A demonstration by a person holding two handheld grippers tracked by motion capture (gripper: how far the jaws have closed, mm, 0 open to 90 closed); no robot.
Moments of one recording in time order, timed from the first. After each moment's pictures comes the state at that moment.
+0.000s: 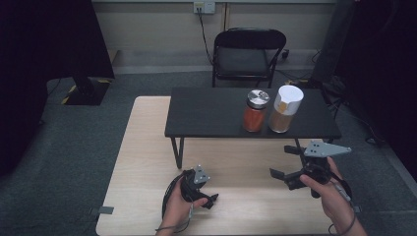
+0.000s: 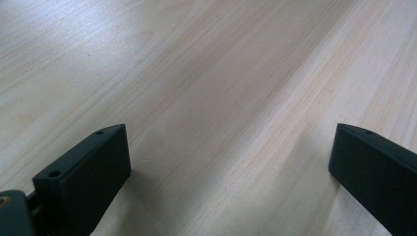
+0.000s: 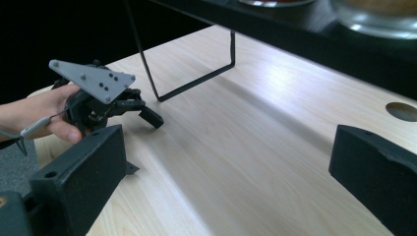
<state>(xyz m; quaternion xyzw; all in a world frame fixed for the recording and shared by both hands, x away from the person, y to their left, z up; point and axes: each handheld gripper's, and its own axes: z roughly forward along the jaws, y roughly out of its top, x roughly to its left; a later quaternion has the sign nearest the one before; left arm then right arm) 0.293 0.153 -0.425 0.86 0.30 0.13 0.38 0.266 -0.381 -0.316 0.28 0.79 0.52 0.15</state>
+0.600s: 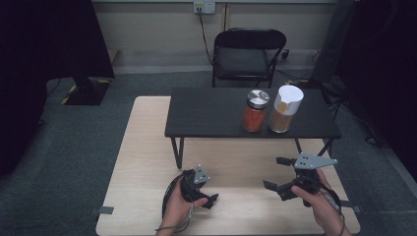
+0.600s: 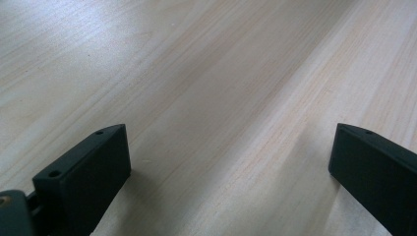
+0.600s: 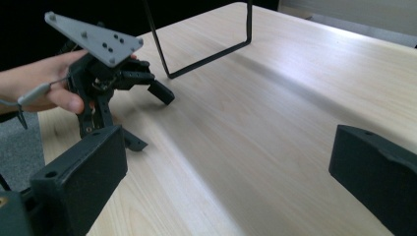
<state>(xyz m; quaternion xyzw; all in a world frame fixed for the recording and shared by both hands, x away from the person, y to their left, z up) 0.293 0.153 -0.425 0.86 0.30 0.13 0.38 0.267 -0.376 -0.358 0.27 0.80 0.52 0.13</state>
